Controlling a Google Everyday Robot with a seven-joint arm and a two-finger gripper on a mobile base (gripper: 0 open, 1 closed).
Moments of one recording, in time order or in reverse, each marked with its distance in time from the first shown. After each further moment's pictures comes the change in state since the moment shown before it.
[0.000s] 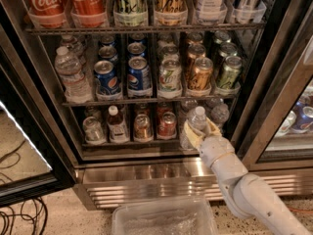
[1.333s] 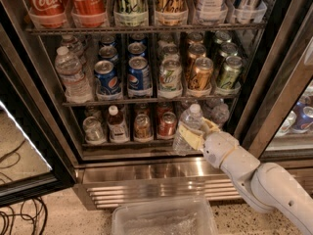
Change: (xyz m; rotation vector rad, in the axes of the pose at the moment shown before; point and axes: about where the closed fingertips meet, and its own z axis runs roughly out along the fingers) arm -0.038 0.040 -0.019 -0.263 0.078 0.079
